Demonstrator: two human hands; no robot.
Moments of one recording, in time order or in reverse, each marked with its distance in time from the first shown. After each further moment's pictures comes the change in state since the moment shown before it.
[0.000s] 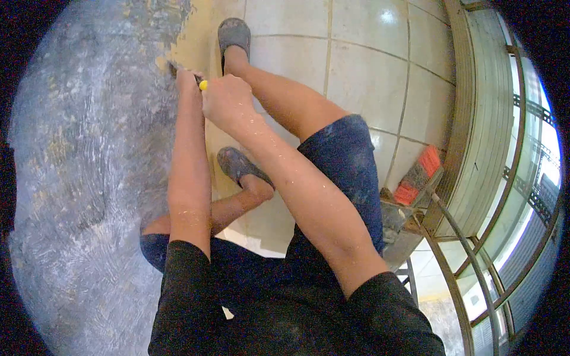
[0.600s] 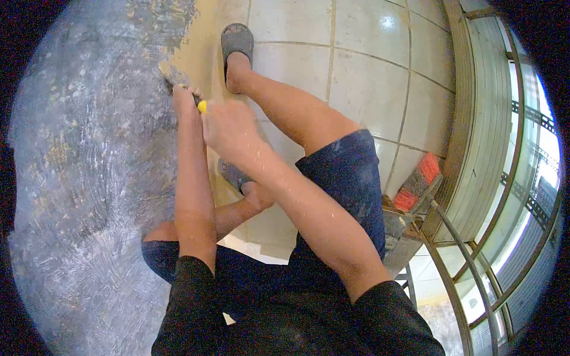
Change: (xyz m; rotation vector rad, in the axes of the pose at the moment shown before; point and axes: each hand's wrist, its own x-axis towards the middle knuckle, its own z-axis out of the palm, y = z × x) left_hand -0.027 0.011 -0.022 -0.084 0.050 -0.026; right_hand -0.026 -0.023 -0.010 -0.047 -0.020 -0.011
